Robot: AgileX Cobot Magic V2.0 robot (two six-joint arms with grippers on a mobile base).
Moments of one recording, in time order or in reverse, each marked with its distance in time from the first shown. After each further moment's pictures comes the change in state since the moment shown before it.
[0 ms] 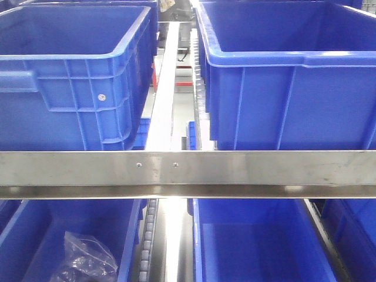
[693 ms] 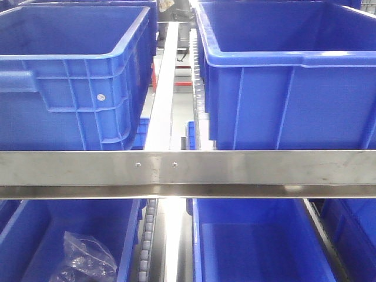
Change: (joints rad) left arm 0.000 0.000 0.000 0.000 0.000 0.000; right arm 0.000 -0.244 0.114 0.000 0.076 0.004
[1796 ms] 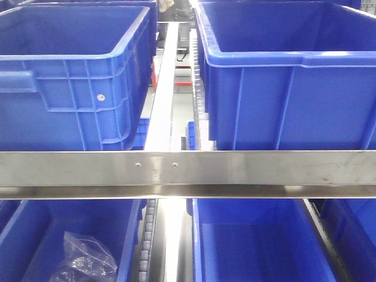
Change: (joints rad) left arm 0.005 -0.371 0.117 0.077 -0.089 0.000; right arm 0.000 0.000 0.000 0.000 0.007 0.002
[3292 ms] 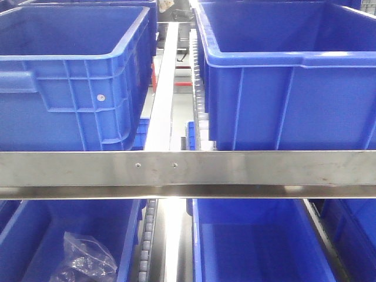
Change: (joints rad) left arm 0.123 -0.621 0.389 -0.092 -0.187 0.127; right arm 0.000 0.000 0.002 0.000 0.001 0.000
